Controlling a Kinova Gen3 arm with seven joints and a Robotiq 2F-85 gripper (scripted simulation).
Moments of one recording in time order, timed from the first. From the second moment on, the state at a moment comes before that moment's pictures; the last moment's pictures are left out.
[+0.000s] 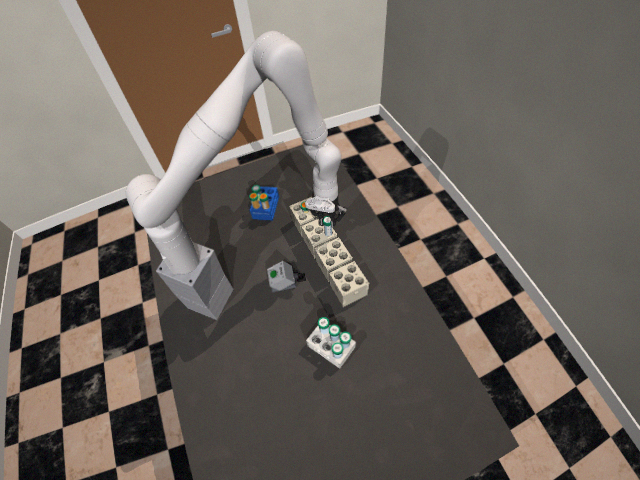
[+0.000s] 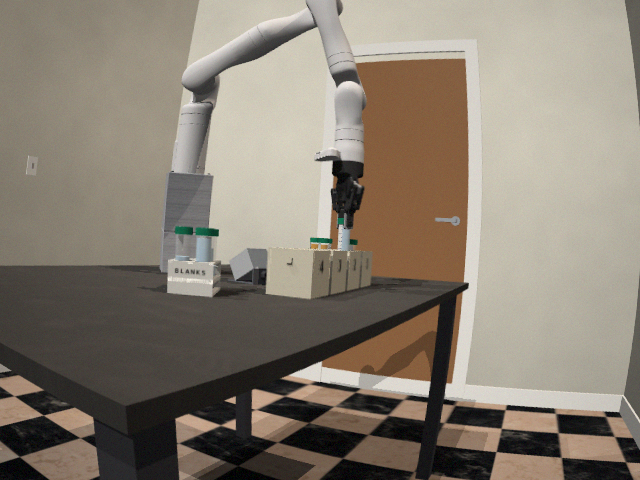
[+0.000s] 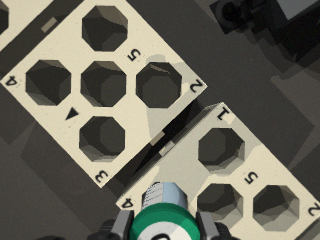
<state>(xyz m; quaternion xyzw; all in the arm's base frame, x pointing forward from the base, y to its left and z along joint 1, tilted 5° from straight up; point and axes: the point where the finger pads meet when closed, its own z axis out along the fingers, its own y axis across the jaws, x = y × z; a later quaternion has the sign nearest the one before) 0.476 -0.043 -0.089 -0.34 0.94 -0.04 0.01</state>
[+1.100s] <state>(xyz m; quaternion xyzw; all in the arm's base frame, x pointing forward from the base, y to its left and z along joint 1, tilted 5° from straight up) 0.477 -0.044 -0.108 -0.34 0.94 -0.04 0.01</state>
